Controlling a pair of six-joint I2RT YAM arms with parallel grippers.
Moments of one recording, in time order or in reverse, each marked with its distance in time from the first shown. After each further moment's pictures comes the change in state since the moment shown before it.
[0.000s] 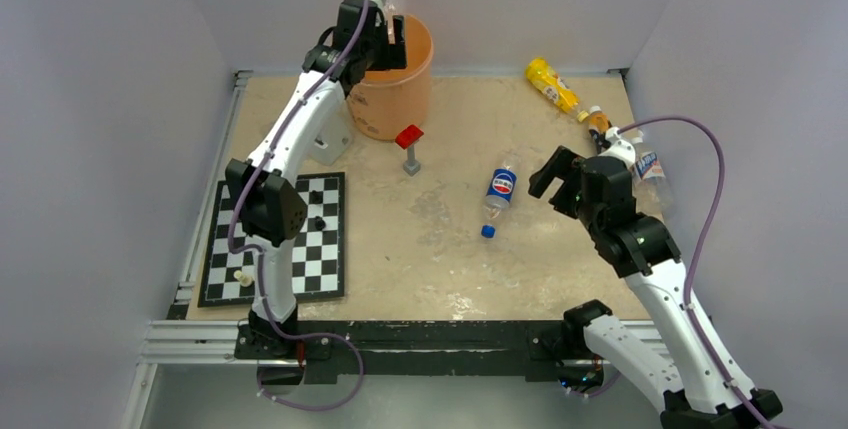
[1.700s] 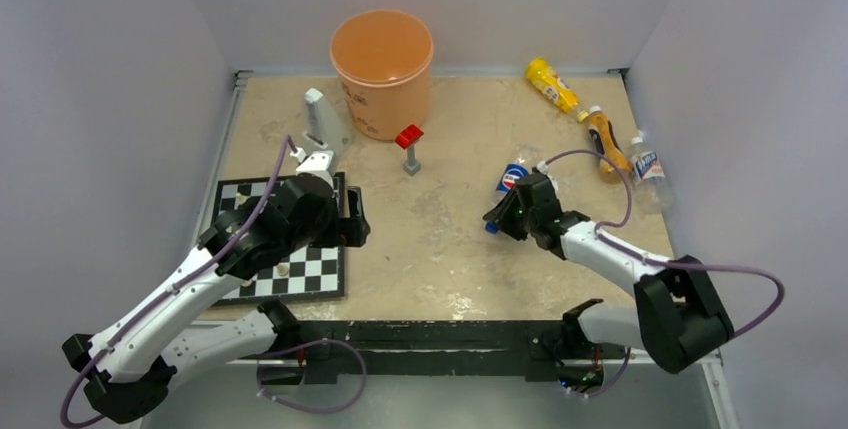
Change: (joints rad) left arm -0.398 -1.164 -1.101 -0.408 -0.106 -0.413; right arm 0.086 0.505 -0.433 0.672 -0.270 0.278
